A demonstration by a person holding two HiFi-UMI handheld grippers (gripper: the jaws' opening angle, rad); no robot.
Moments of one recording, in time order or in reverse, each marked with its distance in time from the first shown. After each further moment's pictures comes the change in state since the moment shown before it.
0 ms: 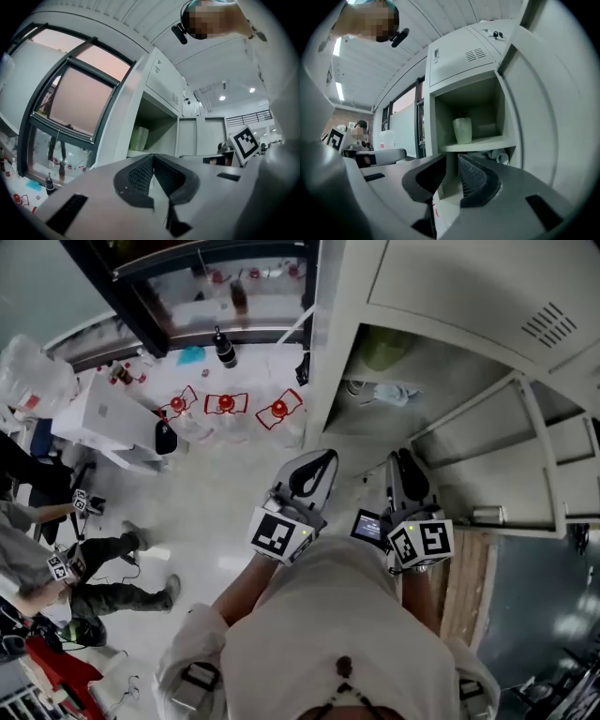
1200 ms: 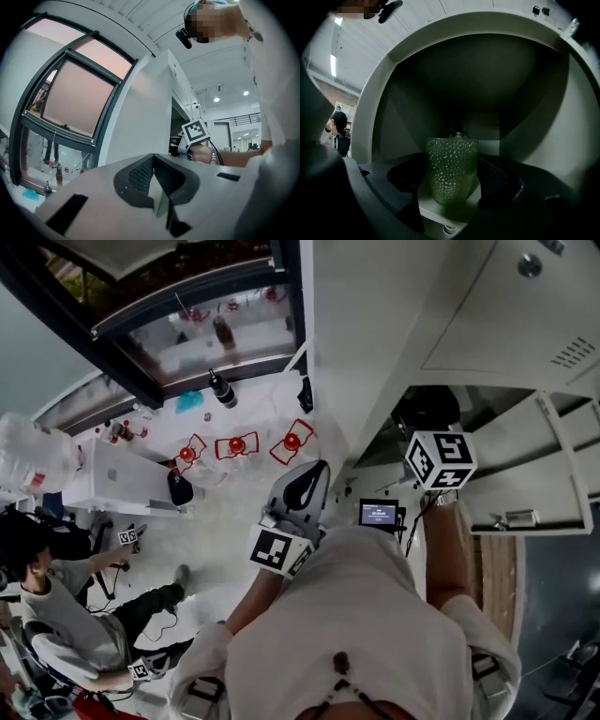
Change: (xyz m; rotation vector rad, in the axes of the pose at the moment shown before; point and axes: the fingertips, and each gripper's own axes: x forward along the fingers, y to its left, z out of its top) left arm 0.007 0.109 0.028 0.002 0.012 -0.088; right arm 0.186 -0.044 0.085 -0.163 -0.015 -0.157
